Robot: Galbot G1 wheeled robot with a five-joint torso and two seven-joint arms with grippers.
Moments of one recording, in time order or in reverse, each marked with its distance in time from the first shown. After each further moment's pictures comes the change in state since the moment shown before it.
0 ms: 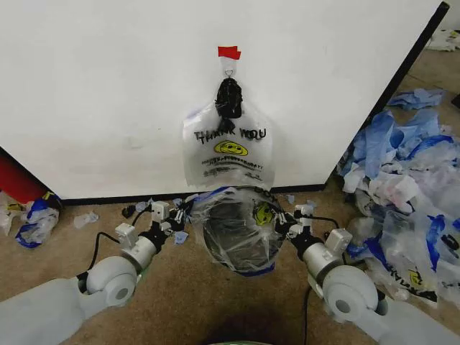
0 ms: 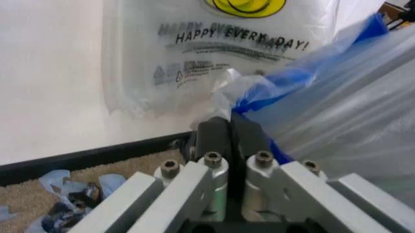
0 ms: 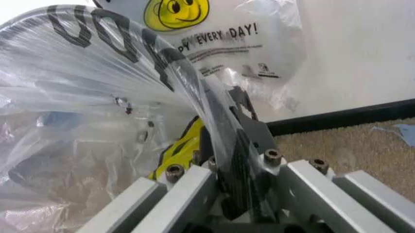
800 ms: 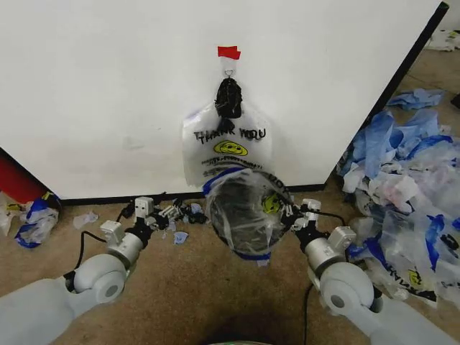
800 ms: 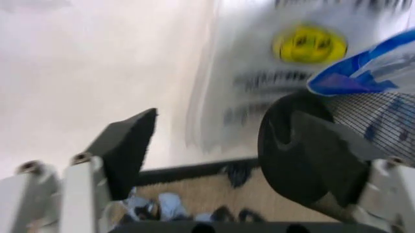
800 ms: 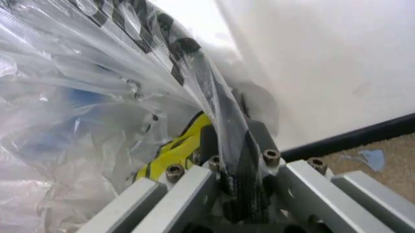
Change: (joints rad) left arm 0.185 0.062 -0.259 -0.102 -0.025 -0.018 -0.123; right arm -0.047 0.184 0.105 -0.037 -0.099 0.059 0.072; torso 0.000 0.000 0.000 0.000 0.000
